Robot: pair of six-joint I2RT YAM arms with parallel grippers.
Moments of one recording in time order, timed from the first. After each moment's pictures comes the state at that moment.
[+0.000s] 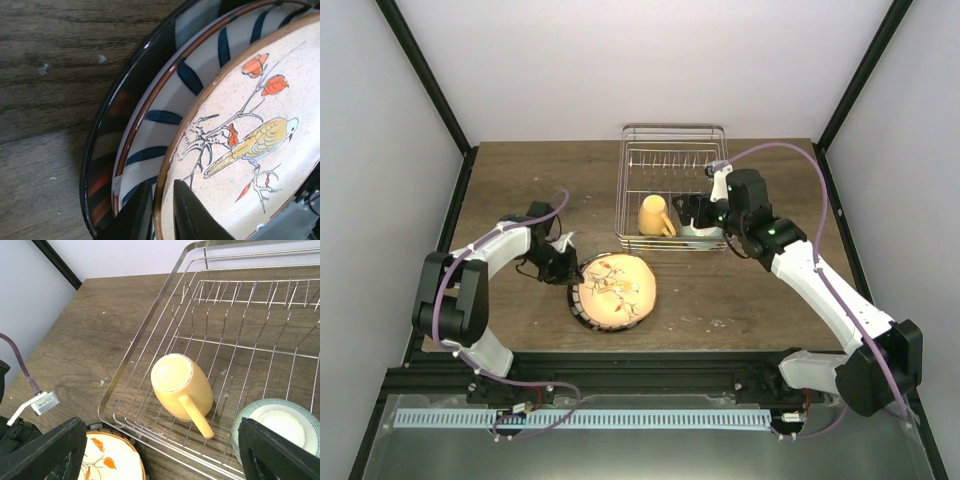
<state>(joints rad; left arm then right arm) -0.22 1.62 0.98 -0.88 0.54 -0.23 0.46 1.23 1.07 -0.33 -0.15 0.33</state>
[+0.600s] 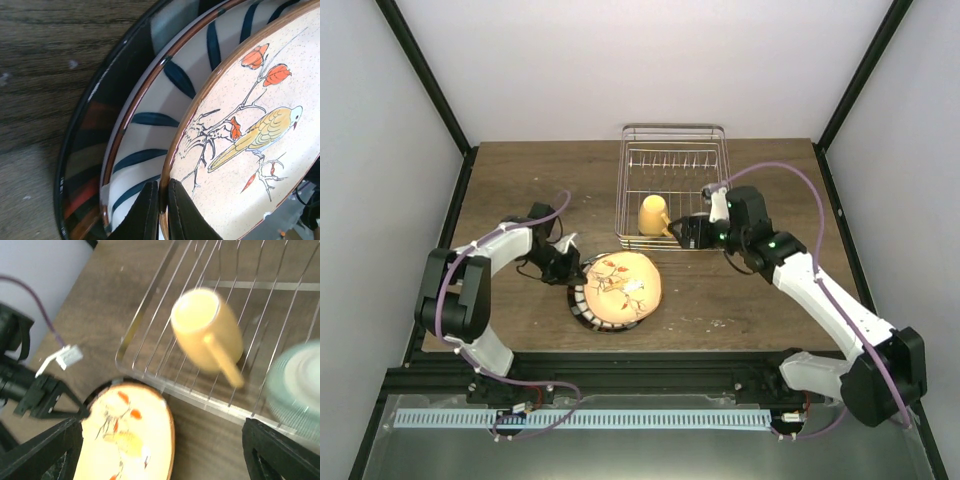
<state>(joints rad) -0.22 1.64 0.97 -0.84 0.59 -0.21 0.46 1.19 0.98 -0.35 -0.27 0.37</state>
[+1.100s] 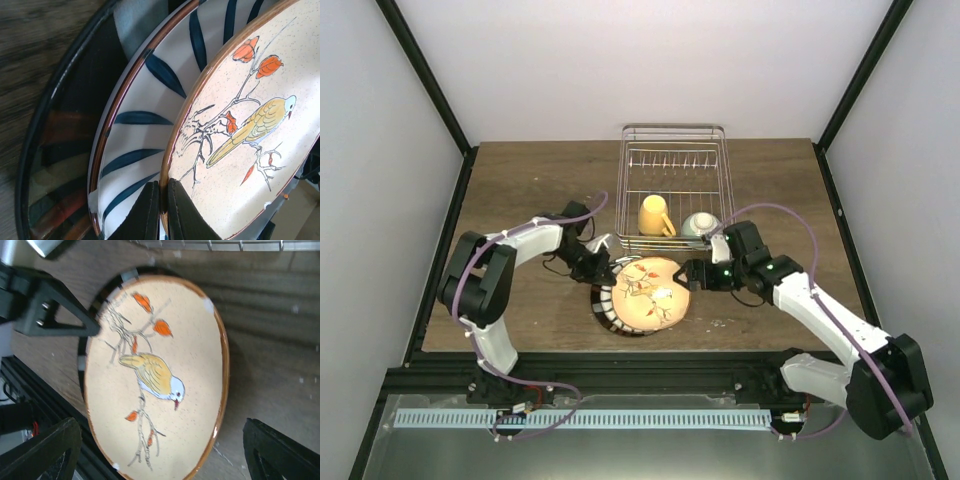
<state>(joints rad) -0.39 1.79 1.07 -0.77 0.71 -0.18 0.46 1.10 0.73 -0.51 -0.48 0.44</state>
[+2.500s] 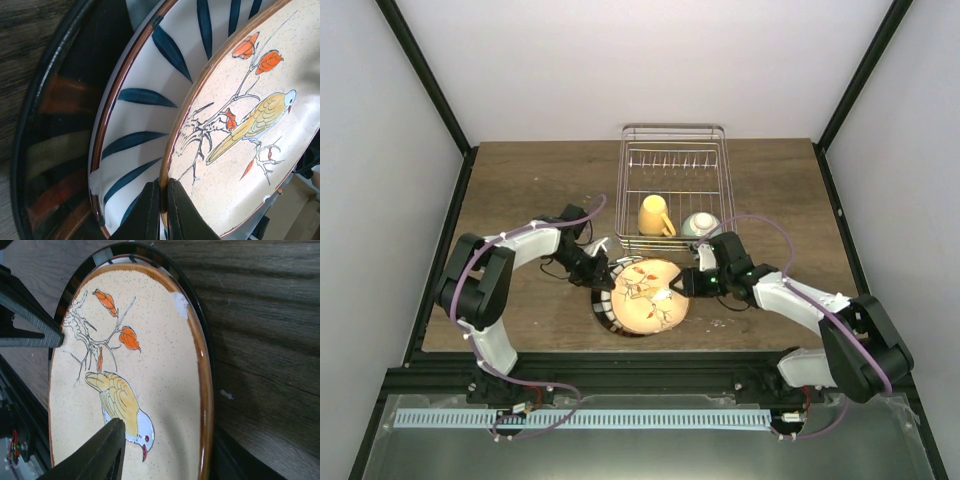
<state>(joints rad) -0.40 1.78 1.03 -0.75 0.75 -0.18 0.51 1.30 0.56 -0.14 -0.52 0.50</state>
